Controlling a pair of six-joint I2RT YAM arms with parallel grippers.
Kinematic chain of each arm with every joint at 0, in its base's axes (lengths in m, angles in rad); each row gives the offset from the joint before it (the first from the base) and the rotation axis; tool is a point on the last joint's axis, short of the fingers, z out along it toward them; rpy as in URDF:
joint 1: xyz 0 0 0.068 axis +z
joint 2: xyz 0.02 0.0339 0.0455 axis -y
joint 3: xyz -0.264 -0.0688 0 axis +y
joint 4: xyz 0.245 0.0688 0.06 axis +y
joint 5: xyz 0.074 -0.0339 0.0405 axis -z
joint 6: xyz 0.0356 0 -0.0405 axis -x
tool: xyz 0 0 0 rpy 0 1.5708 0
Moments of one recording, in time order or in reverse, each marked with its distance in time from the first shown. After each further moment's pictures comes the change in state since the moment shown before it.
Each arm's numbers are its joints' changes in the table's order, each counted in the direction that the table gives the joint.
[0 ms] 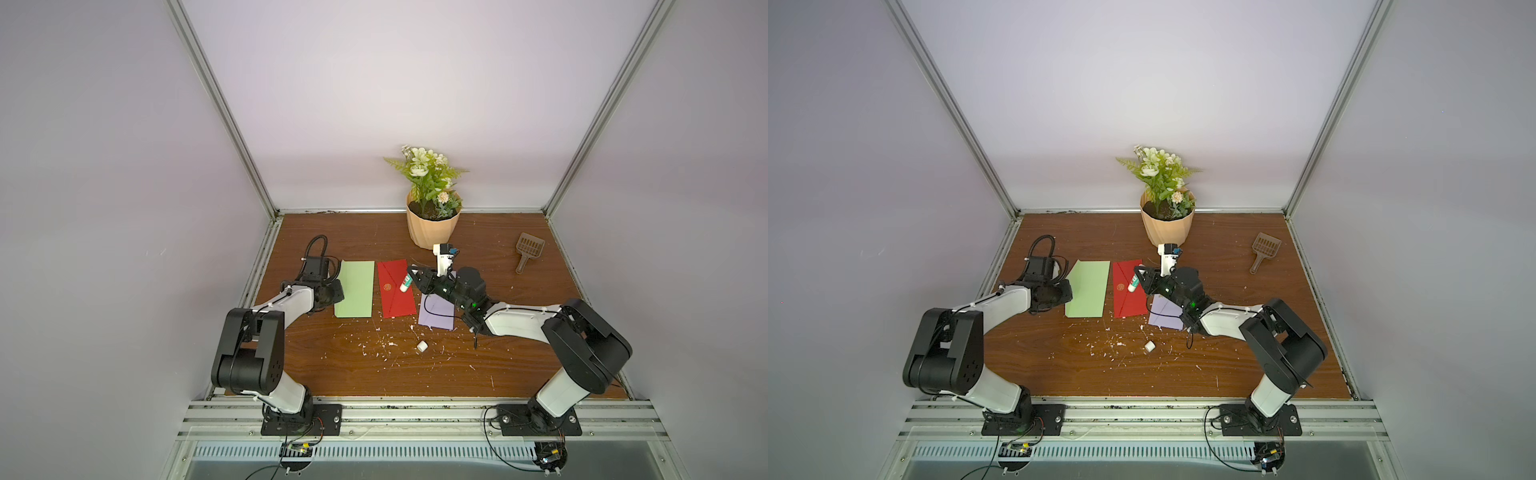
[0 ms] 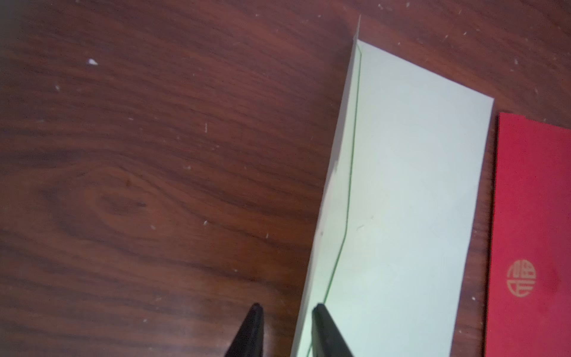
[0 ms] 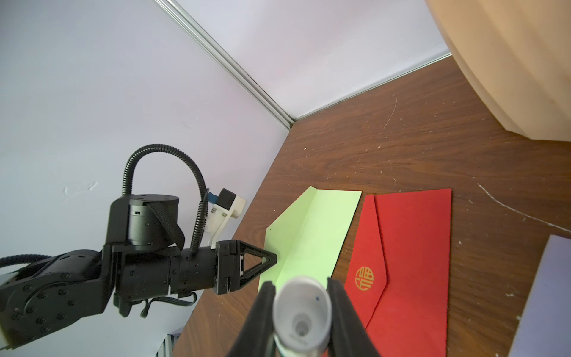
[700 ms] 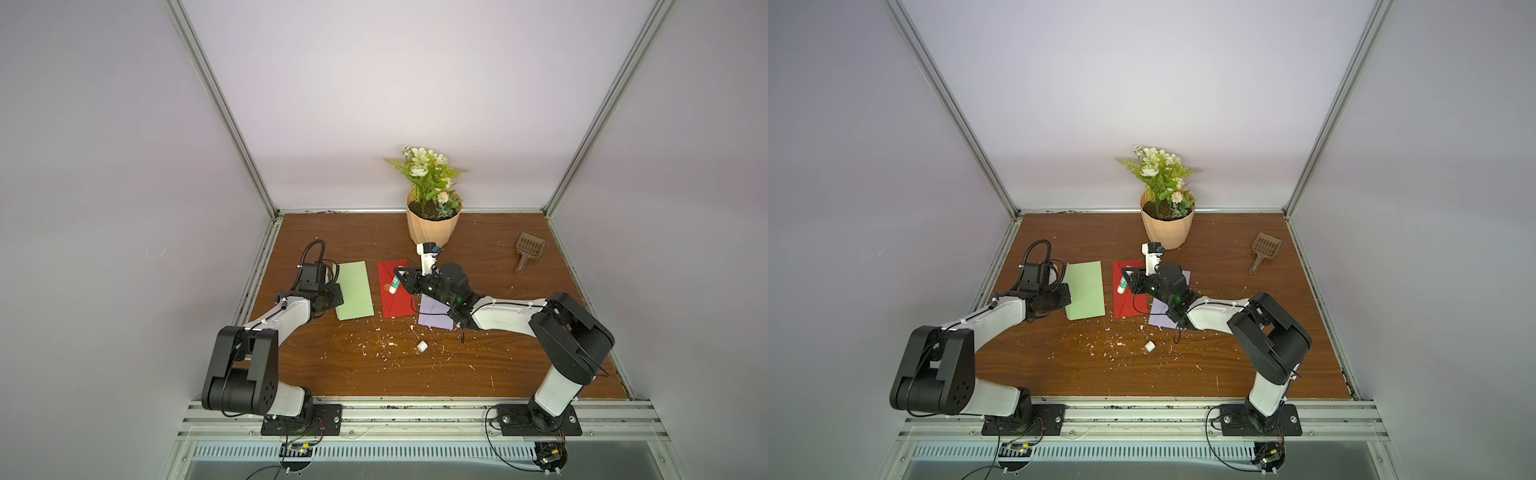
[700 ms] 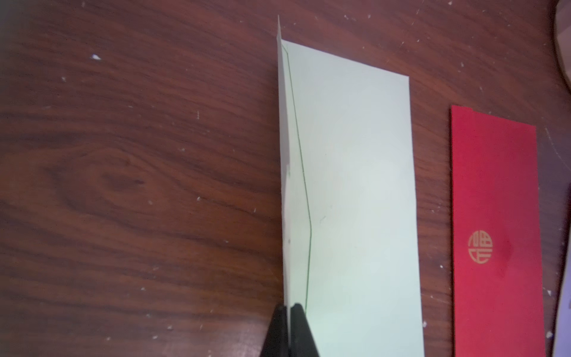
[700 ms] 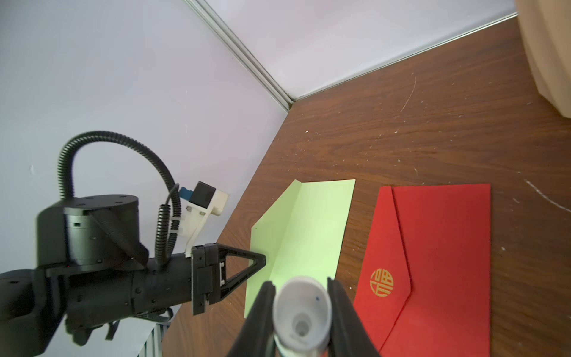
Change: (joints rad) left arm -0.009 0.147 0.109 -0.036 0.044 0.003; right arm 0.095 -0.105 -0.163 0.127 0.060 0.059
